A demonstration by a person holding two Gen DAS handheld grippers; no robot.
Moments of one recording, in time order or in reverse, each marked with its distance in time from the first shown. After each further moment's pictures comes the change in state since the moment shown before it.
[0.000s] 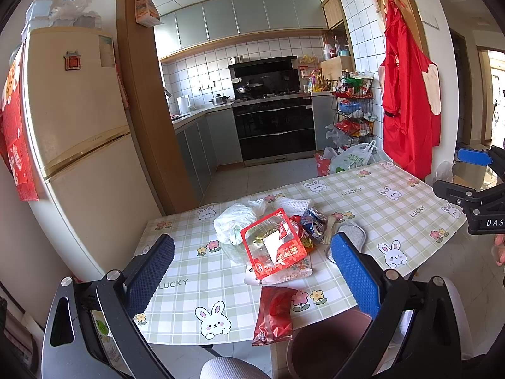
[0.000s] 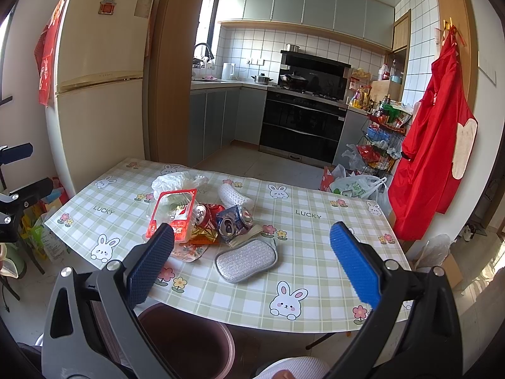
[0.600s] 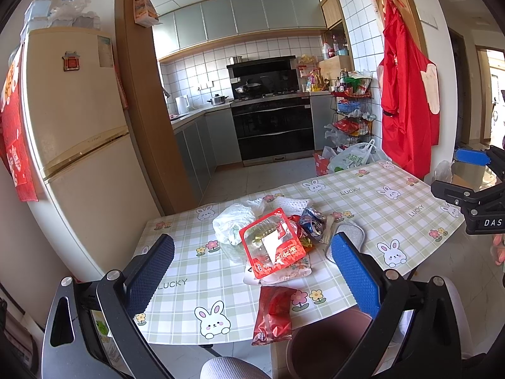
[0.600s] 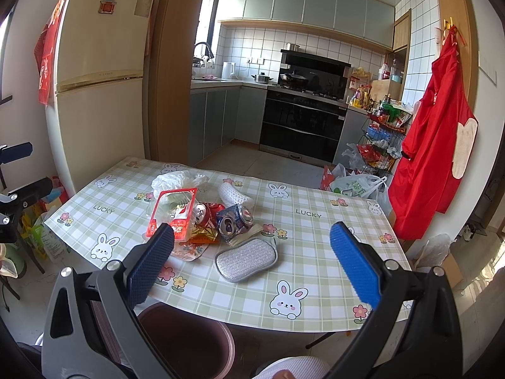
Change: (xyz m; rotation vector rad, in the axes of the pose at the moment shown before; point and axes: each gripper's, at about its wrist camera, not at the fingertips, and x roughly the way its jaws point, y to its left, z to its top) left arm -0.001 -0.001 0.001 0.000 0.001 0.000; right arm 0.001 0.001 0.000 -0.001 0.003 0.000
